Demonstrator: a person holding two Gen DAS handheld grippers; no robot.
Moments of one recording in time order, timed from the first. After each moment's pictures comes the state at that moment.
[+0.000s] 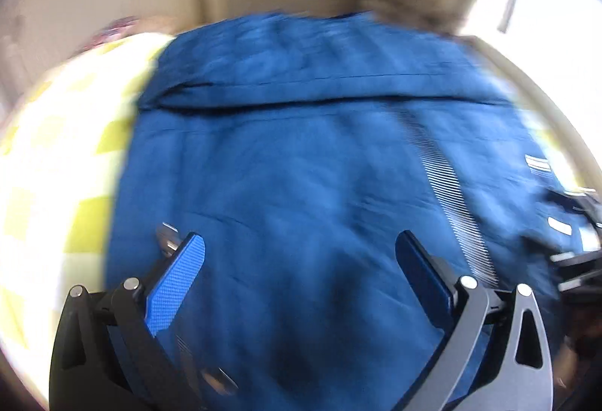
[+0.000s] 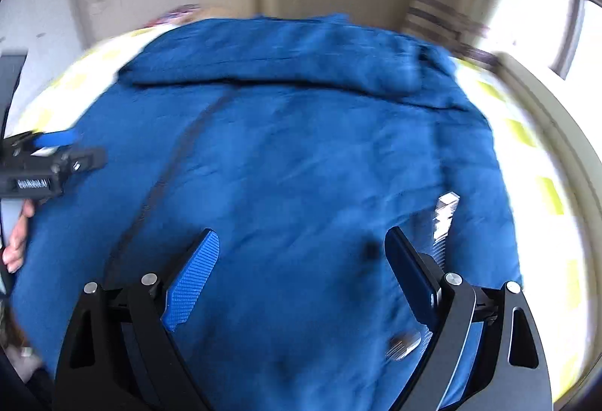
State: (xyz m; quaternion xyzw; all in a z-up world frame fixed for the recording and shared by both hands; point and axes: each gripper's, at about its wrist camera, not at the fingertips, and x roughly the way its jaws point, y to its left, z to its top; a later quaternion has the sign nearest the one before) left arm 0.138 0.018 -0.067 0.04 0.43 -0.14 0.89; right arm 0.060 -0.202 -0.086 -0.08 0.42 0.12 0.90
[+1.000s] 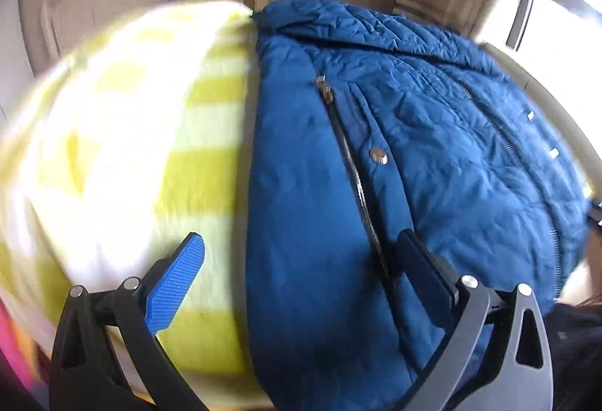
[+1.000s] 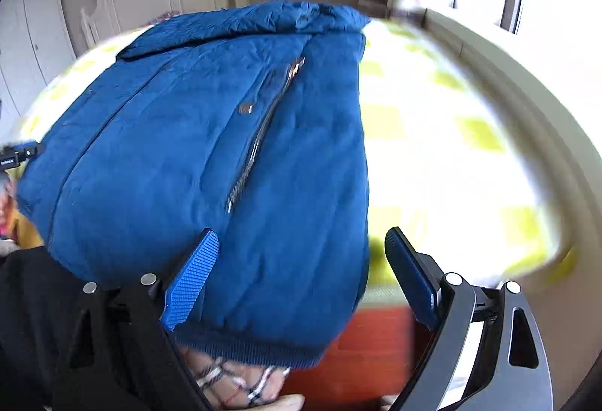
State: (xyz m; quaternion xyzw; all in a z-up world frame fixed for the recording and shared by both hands) left arm 0.018 0.150 -0.098 -0.01 0.42 -0.08 0.91; right arm -0.086 -0.341 -0.103 -0.02 0.40 0.05 0.91
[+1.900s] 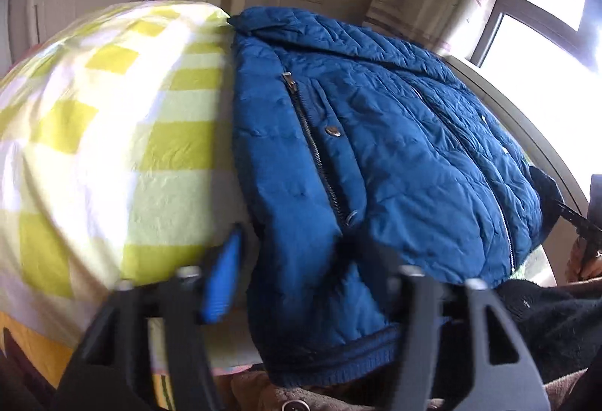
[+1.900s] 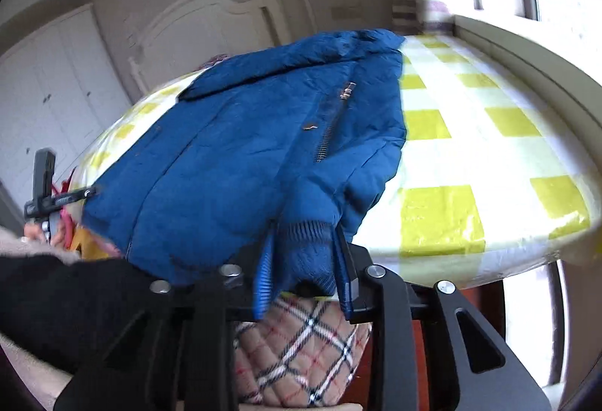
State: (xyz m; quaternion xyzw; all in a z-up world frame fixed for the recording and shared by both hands) left arm -0.025 0.152 -0.094 -0.05 0.40 -0.15 0.91; right arm -0.108 -0.345 -0.097 0.11 0.35 0.16 0.92
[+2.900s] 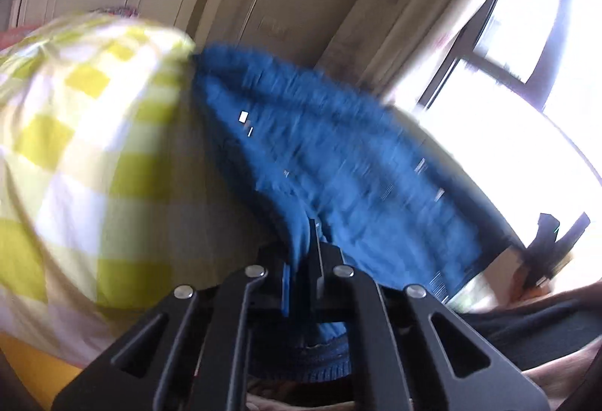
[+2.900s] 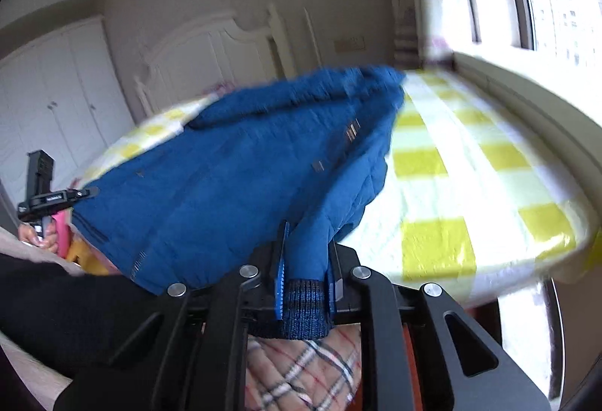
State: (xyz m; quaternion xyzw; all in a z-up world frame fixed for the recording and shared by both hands) left arm -0.049 0.174 -0.051 -0.16 0.31 -0.25 0.90; right arm -0.145 -0.341 -0.059 0.08 0.25 0.18 0.95
